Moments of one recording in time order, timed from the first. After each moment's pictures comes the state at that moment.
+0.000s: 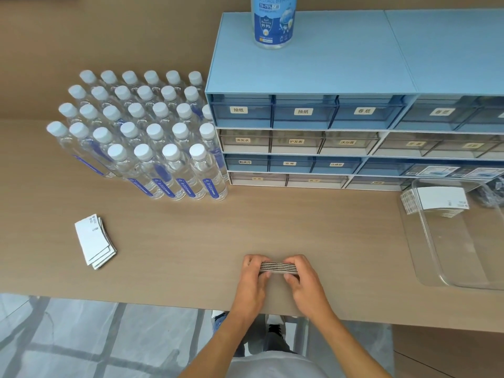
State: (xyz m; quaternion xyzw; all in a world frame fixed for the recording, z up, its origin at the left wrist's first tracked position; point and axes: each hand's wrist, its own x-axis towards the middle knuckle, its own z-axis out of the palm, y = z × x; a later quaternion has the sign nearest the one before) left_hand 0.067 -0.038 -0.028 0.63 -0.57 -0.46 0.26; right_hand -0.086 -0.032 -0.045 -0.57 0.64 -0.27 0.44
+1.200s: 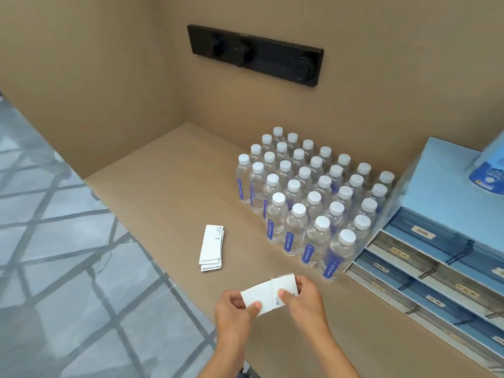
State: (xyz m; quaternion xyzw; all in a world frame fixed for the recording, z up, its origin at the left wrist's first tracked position) left_hand 0.235 -0.047 0.046 0.78 -0.01 -0.37 0.51; right_hand 0.131 -0.148 0.044 -0.58 0.57 -0.19 0.55
